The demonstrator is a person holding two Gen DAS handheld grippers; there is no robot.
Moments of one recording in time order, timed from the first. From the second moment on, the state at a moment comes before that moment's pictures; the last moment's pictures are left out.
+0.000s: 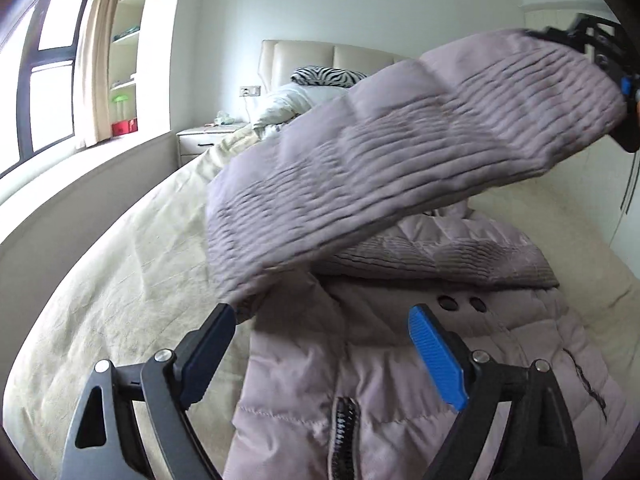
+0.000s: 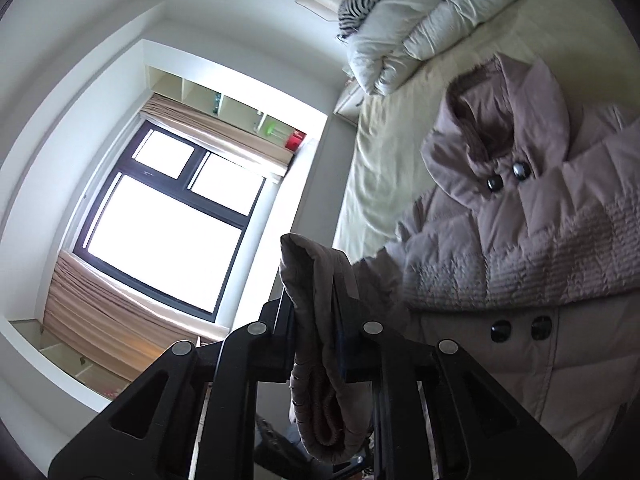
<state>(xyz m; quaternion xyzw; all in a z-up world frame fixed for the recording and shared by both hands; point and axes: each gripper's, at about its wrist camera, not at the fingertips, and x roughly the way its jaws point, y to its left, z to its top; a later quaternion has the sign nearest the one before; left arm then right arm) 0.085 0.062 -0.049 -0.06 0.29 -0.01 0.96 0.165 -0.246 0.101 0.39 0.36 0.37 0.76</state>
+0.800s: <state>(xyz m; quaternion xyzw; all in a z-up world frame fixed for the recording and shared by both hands) 0.226 0.104 -0.107 -0.04 0.39 0.09 0.92 0.224 -0.343 0.100 0.41 0.32 0.29 0.80</state>
